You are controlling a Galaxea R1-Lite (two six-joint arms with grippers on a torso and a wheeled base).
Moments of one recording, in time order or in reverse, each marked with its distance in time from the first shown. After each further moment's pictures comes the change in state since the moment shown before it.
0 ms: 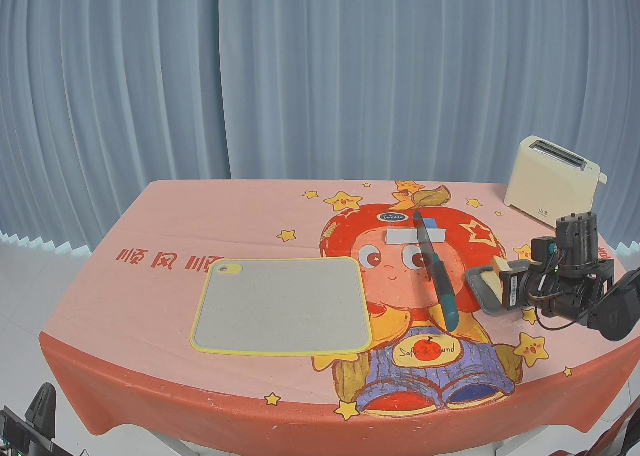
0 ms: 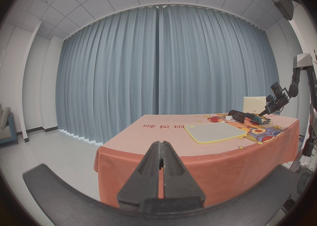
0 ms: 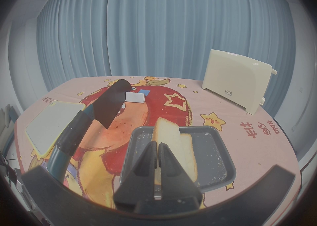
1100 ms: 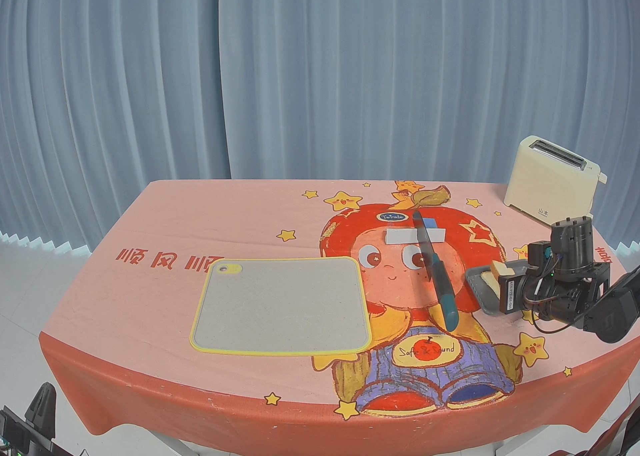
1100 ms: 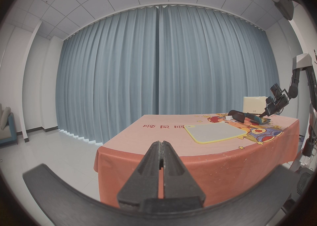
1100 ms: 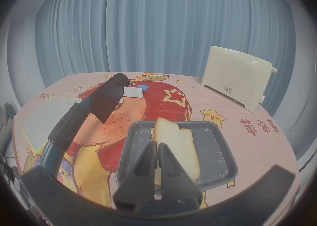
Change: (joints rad) left arm 0.000 0.000 0.000 0.000 0.000 0.000; right arm 0.009 0.022 0.008 -0.004 -0.023 -0.003
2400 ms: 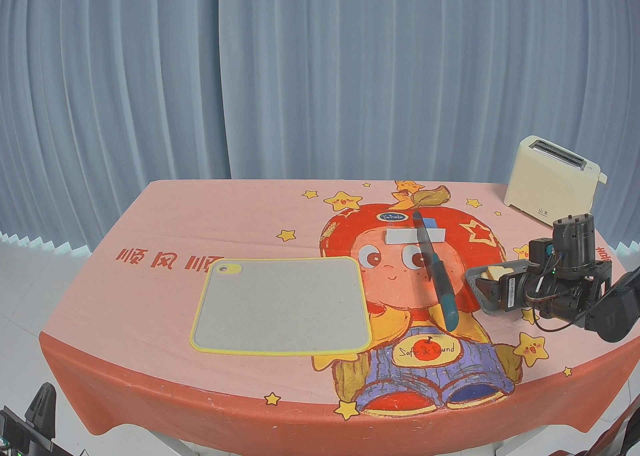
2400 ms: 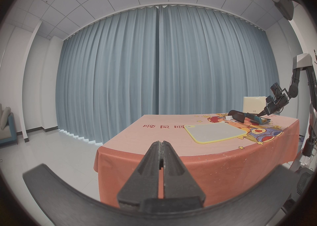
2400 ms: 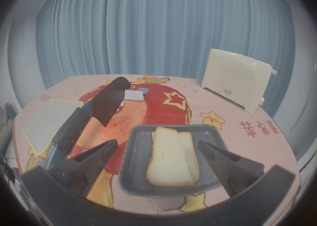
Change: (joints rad) left arm 0.000 0.000 0.000 0.000 0.000 0.000; right arm 0.001 -0.011 -0.004 -0.003 0.000 0.000
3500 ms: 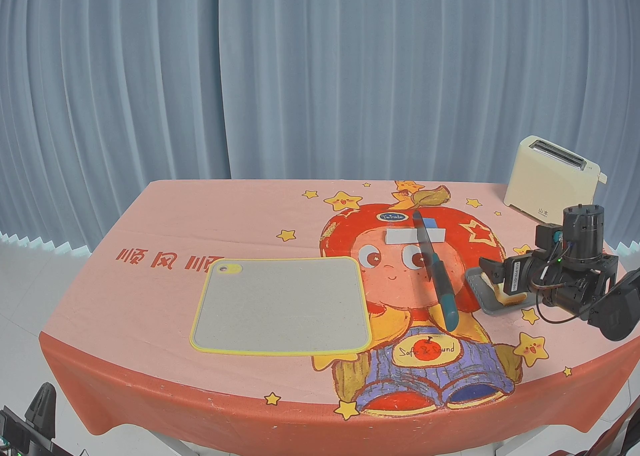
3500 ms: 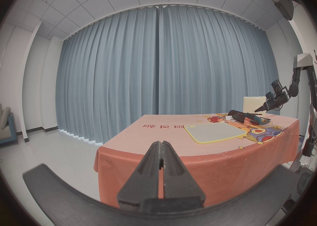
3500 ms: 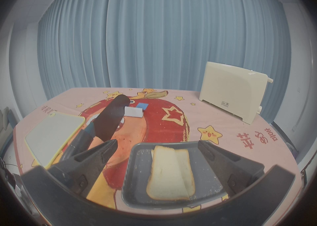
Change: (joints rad) left arm 0.000 0.000 0.000 0.000 0.000 0.000; right arm -0.013 -0.018 -0.001 -0.098 0.001 0.000
